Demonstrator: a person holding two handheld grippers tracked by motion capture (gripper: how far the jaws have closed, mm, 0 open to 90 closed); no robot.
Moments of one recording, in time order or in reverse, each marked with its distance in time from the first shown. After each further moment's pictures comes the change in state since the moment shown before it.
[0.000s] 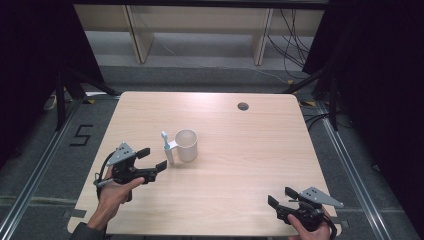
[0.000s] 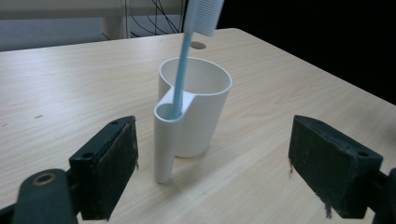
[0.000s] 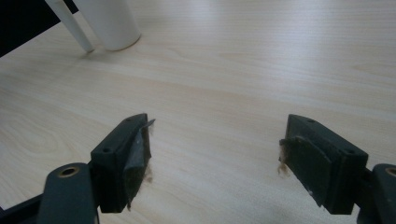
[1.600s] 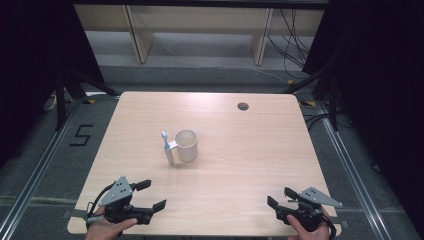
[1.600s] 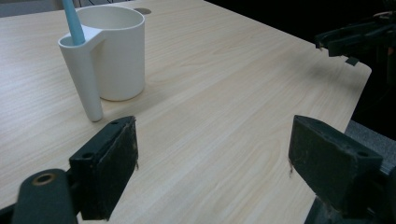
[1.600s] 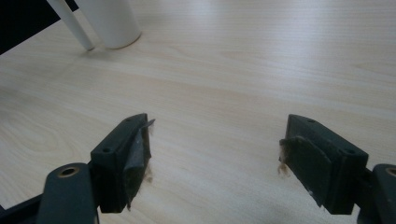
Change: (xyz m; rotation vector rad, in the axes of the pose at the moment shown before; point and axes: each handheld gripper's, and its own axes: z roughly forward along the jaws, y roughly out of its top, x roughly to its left) left arm -0.050 -0.044 -0.050 0.082 -0.126 0.088; right arm 0.002 -0.001 0.001 0.002 -0.003 0.001
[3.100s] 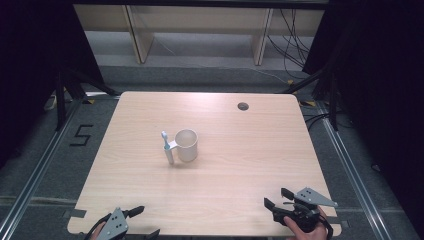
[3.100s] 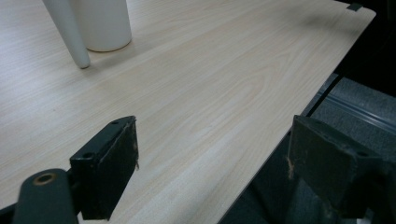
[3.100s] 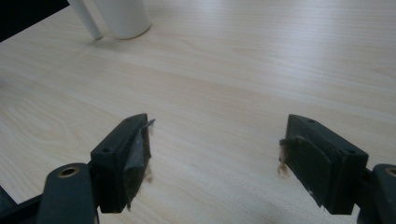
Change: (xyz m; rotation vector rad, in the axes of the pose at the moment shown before) left arm -0.030 -0.052 -0.025 0.050 0.039 0.055; right arm 0.009 0.001 0.003 0.033 0.039 -0.038
